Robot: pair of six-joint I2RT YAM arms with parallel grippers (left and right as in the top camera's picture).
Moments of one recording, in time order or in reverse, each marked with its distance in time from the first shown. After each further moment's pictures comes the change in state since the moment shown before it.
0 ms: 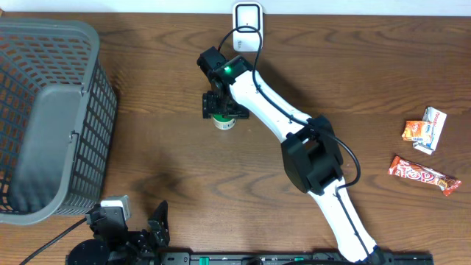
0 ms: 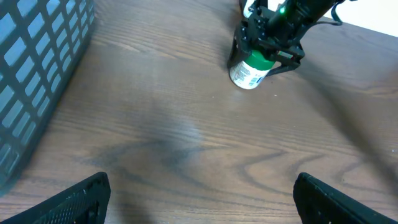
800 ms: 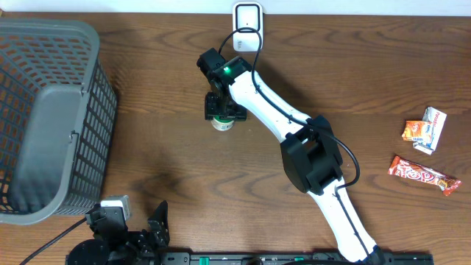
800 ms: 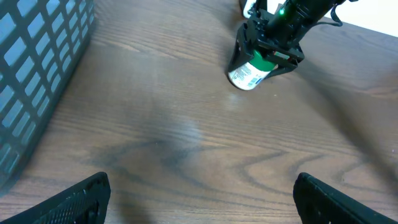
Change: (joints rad) left arm 0.000 0.000 0.000 0.000 0.000 0.000; right arm 0.002 0.003 0.004 -0.023 -0.038 0.023
